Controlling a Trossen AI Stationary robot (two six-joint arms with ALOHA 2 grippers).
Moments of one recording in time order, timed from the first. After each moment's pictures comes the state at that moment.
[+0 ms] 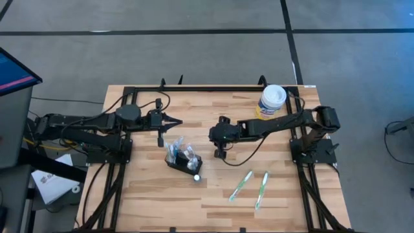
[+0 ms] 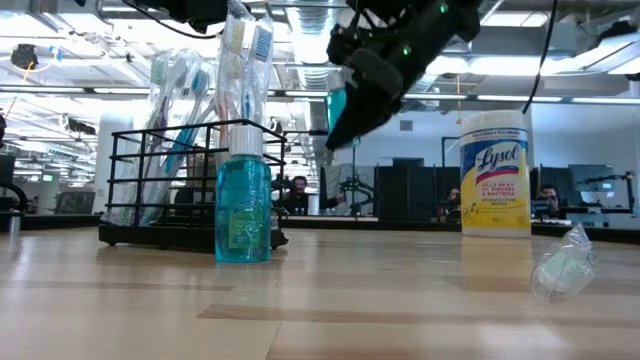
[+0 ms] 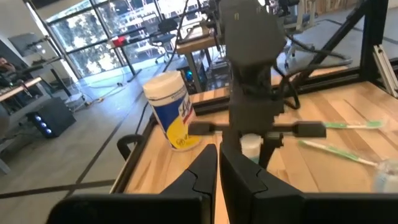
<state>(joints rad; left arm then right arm) 0.05 0.86 0.67 0.04 -0.13 0.28 0.04 1.72 1.17 -0.29 0.21 0.04</state>
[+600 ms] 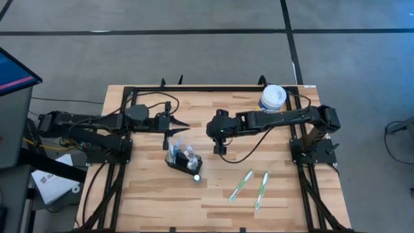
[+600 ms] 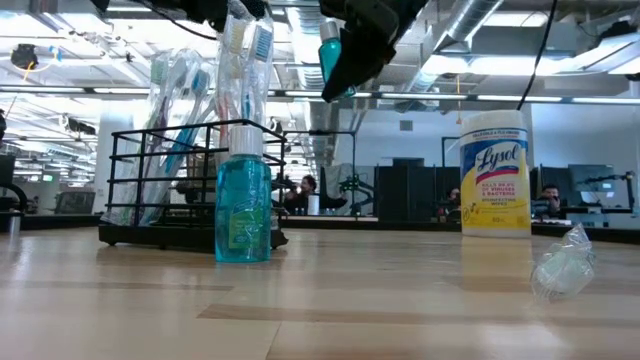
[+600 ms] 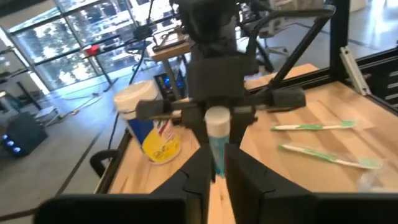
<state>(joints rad) 0.05 0.98 0.70 0.12 -0.01 0.31 0.04 1.72 1.44 -0.60 0.21 -0.04</state>
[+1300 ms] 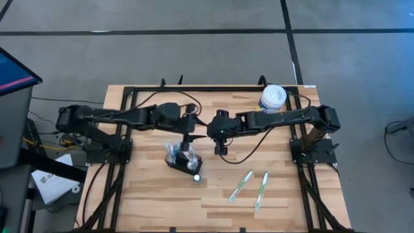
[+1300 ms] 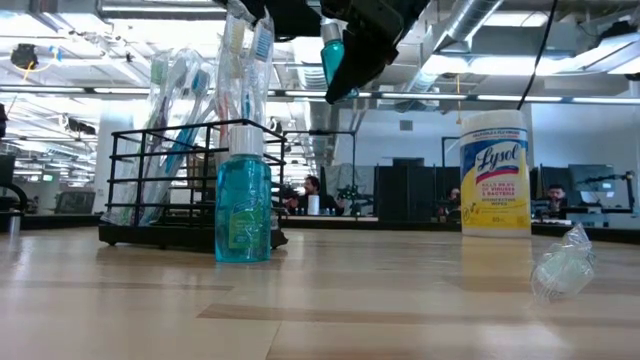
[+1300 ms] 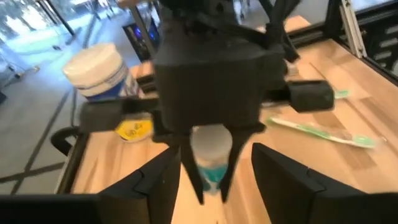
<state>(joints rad) 0.04 1.34 1.06 -0.13 0.02 0.31 0.04 1.72 1.44 -0.62 0.21 -0.05</state>
